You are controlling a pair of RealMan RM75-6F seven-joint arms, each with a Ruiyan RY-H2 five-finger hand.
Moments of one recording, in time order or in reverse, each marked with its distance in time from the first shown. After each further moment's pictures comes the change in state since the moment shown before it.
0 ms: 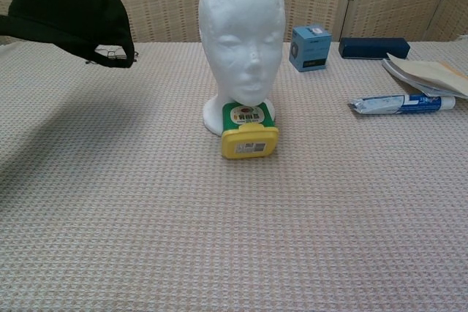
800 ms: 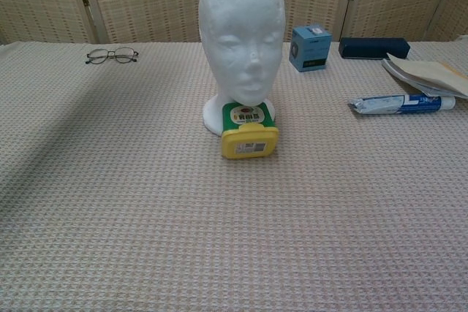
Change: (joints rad) left arm -0.212 0.286 -0.226 -0.425 -0.109 -0.268 0.278; right arm 0.028 0.007 0.031 -0.007 0.079 -0.055 0.020
